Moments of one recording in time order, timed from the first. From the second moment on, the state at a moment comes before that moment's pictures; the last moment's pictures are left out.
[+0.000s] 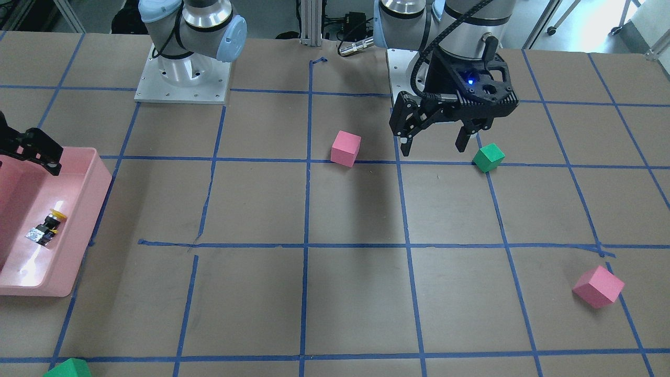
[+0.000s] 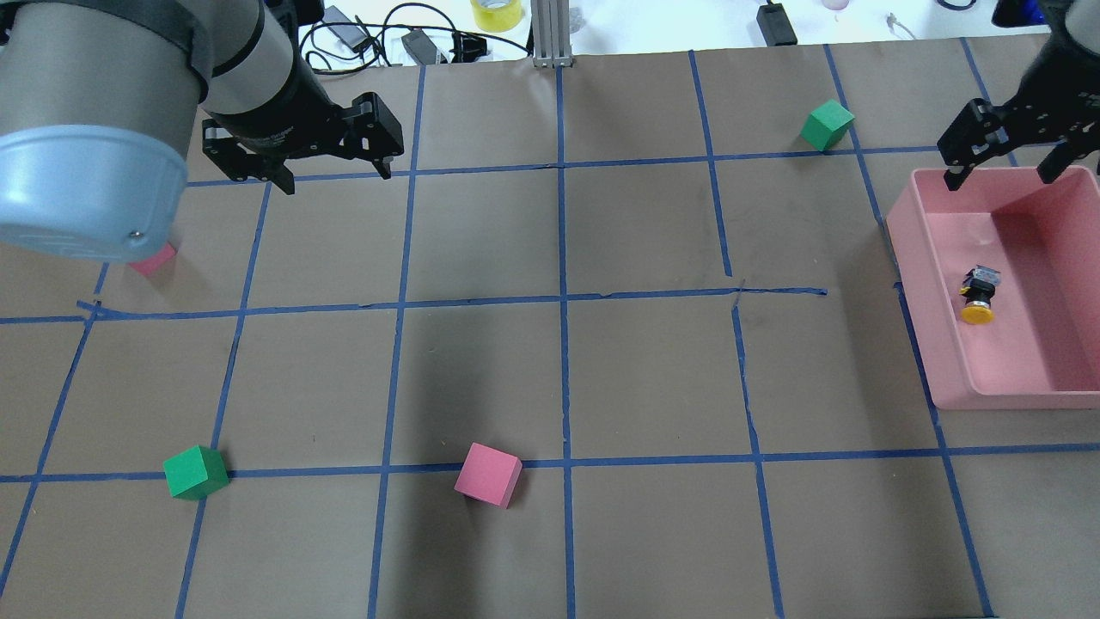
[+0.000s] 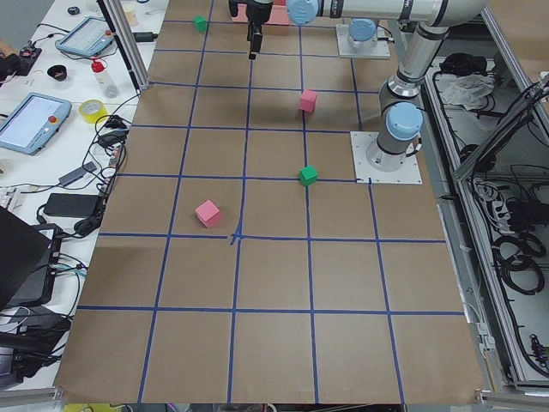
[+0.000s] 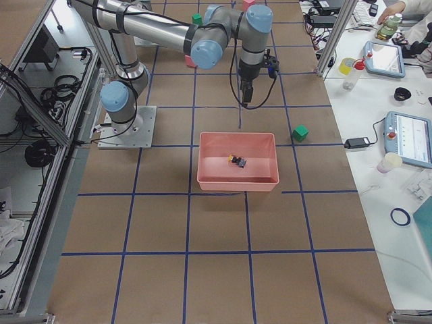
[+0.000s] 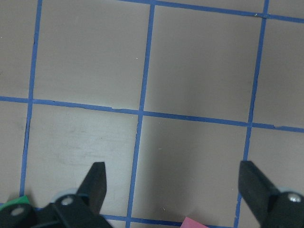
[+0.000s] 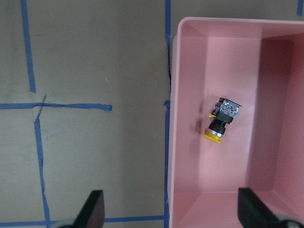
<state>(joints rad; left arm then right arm) -1.66 -1.55 -1.63 -1.31 1.60 -0.22 1.19 -1.47 1.60 -1.69 -1.64 -0.38</state>
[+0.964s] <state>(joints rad) -1.67 -1.55 -1.63 -1.31 1.60 -0.22 0.98 -1.35 1.84 -2.09 -1.64 -0.54</state>
